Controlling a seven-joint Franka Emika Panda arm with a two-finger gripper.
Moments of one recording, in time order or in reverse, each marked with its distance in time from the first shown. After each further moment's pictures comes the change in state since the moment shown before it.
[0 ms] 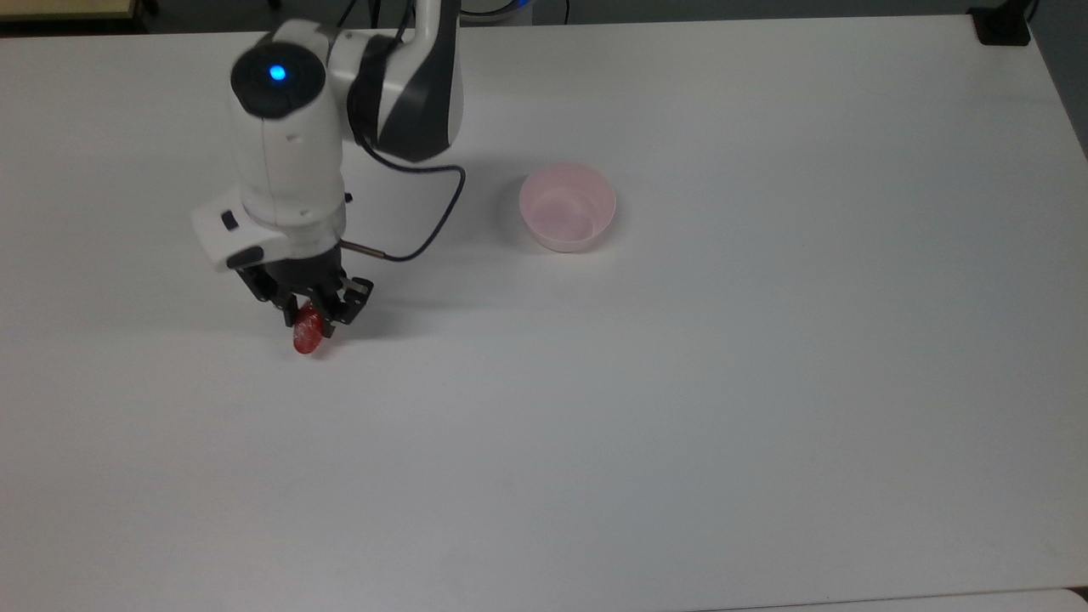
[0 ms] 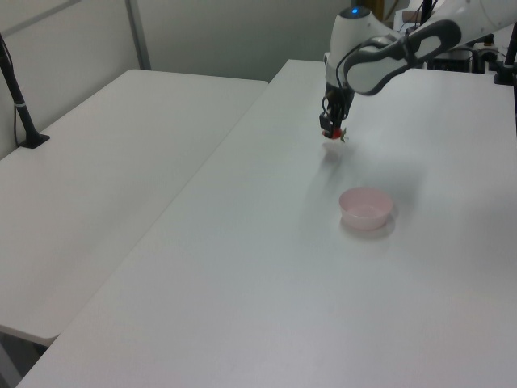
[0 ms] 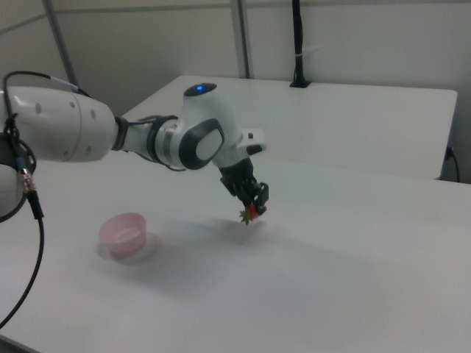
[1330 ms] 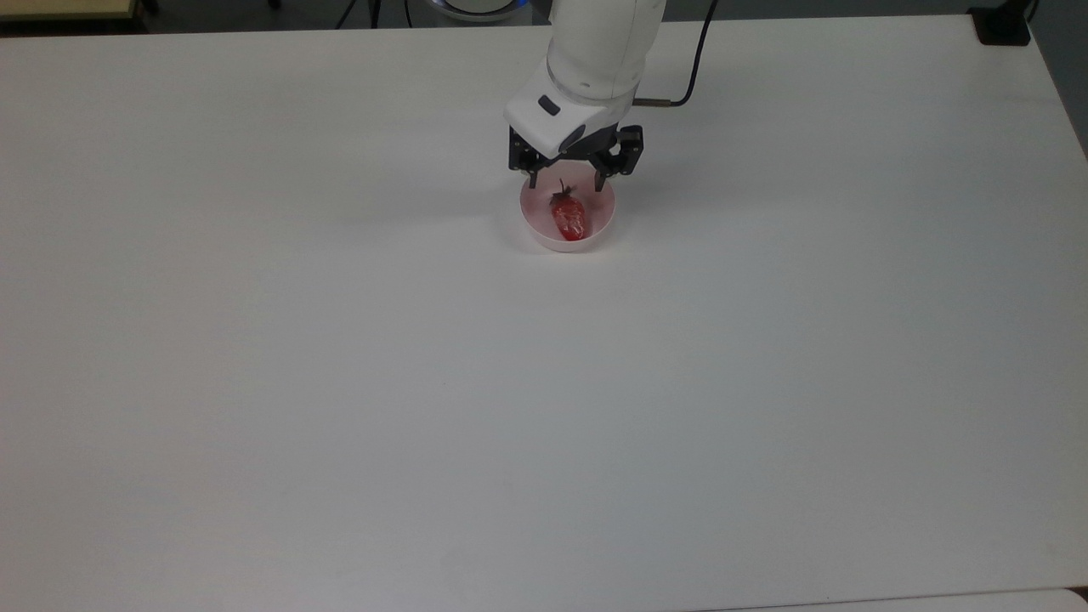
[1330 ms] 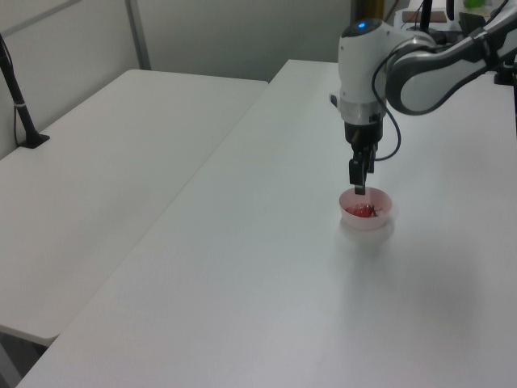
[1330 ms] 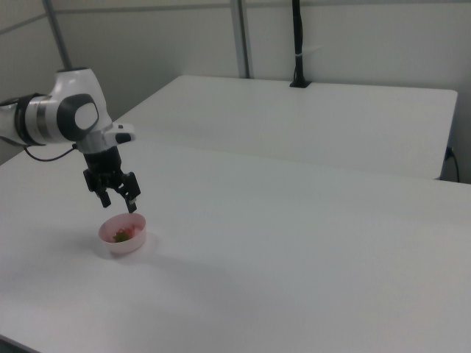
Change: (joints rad) arm 0.347 -0.346 0.121 -0.304 -0.042 -0.321 0.206
